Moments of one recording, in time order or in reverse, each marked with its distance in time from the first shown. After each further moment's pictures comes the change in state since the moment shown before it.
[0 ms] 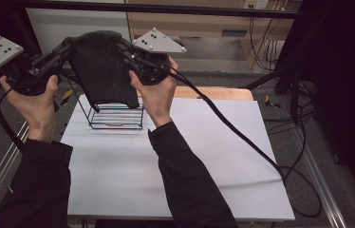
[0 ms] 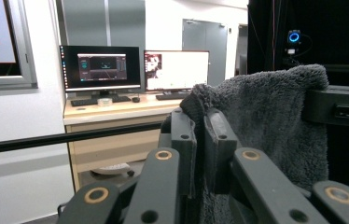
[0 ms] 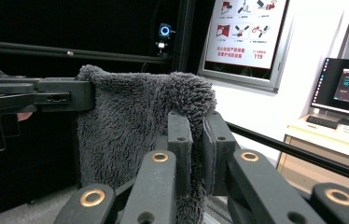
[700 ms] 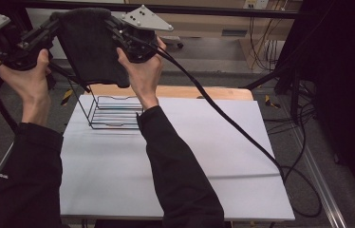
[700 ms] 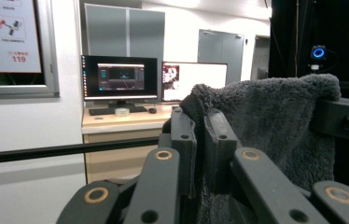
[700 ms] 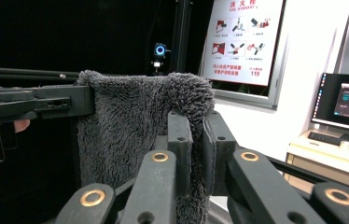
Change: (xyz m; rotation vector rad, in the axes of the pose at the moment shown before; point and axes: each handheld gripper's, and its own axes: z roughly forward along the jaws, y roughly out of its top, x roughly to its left) left arm 0.033 0.026 0.026 -0.040 0.072 -0.017; right arm -0.012 0.017 0.048 -0.073 -0.011 0.015
